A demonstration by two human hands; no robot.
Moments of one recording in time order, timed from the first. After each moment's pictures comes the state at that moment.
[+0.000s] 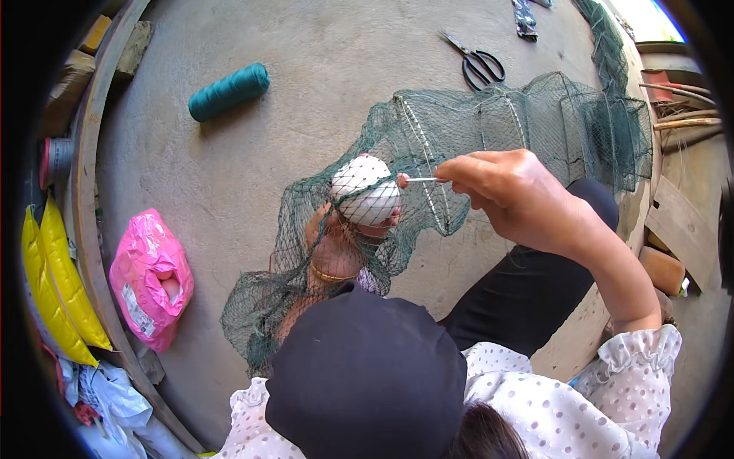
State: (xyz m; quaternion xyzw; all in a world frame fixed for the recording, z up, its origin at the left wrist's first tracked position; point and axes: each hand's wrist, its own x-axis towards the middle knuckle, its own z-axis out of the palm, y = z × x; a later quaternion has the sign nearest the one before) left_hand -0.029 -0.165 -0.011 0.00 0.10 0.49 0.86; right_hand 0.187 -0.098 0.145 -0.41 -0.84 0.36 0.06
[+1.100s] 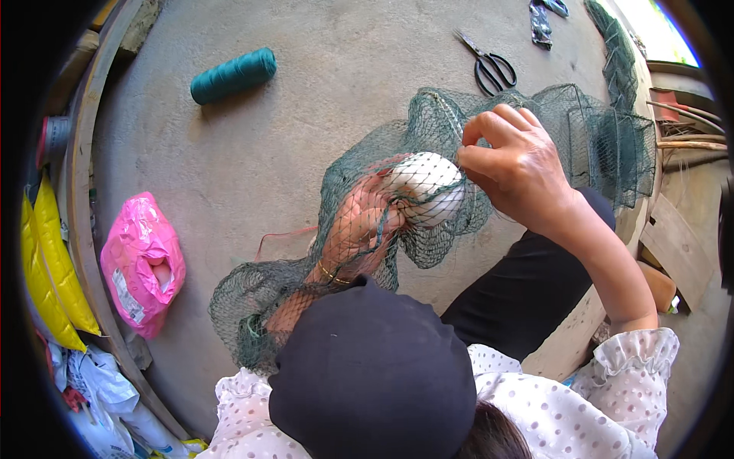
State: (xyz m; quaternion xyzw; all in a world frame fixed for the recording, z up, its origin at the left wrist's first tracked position) left_hand -0.018 -0.159 -0.017 -0.05 0.16 0.46 0.87; right_hand 0.188 -0.070 0.119 -0.34 -0.93 0.11 0.11
